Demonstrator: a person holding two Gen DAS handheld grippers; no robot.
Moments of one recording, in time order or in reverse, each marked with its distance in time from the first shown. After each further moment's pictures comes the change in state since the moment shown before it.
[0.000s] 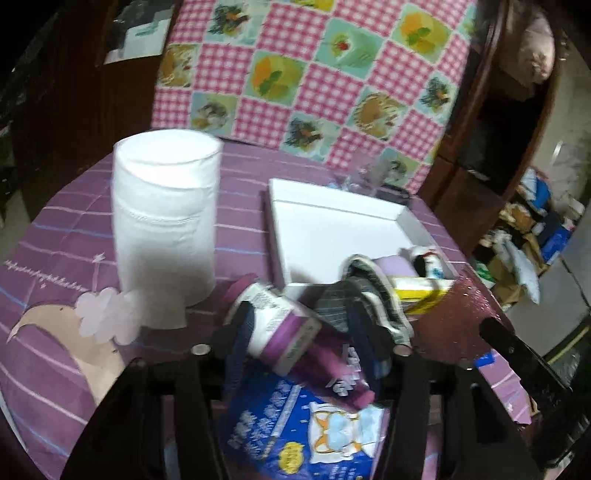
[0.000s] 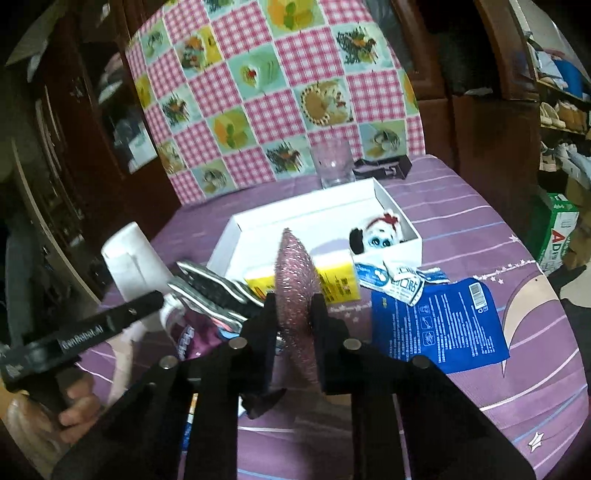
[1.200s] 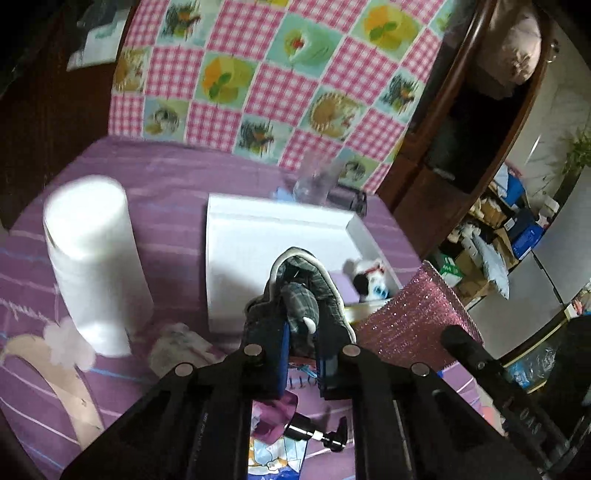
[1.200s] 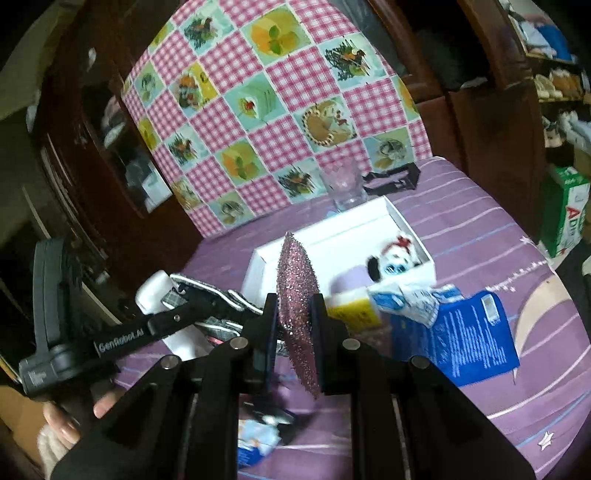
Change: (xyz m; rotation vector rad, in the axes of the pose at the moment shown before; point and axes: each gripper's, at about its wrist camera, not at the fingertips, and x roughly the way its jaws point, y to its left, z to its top) left arm -0.007 -0.050 0.049 0.014 0.042 -0.086; right arm -0.016 -0.008 0.036 0.141 -0.038 0.104
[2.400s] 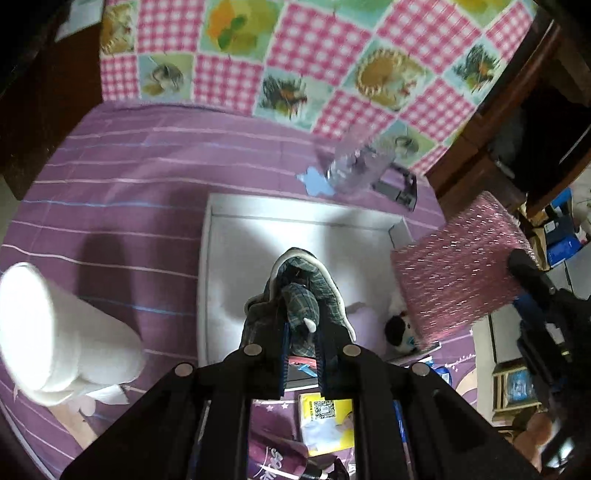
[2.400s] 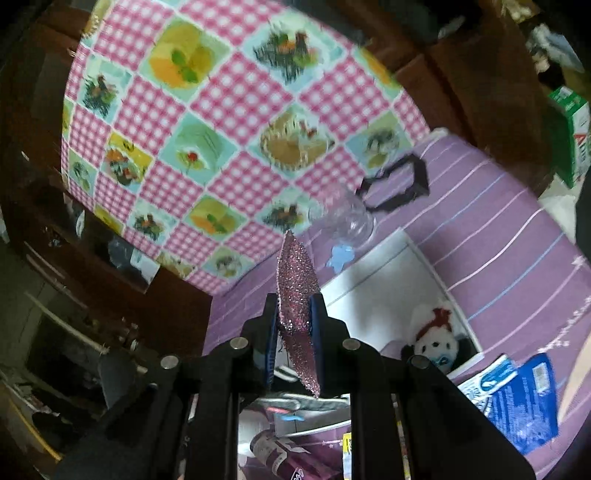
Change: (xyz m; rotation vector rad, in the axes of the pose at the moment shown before) left arm 0.114 0.014 0.078 -0.110 0.290 0.122; right arm 0.093 -0.040 0.114 0.348 0.081 0.055
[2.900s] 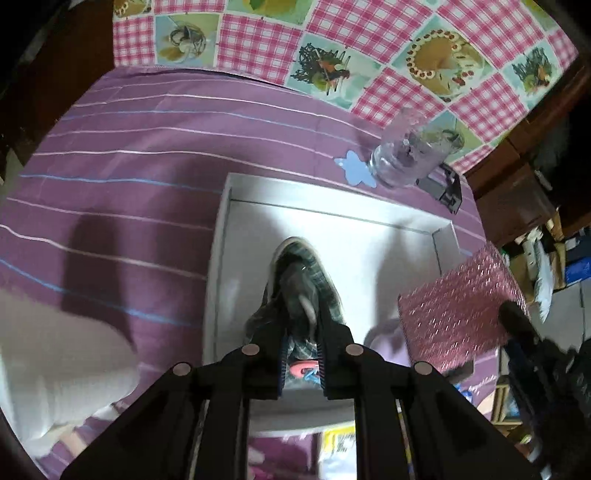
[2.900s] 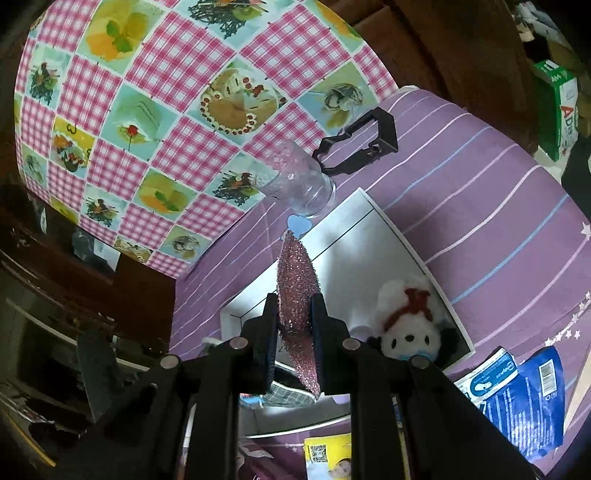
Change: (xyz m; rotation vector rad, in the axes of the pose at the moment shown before) left arm 0.050 0.026 0.017 -0.093 0.060 0.042; right arm 0.042 -0.036 -0.010 0.040 0.078 -0.116
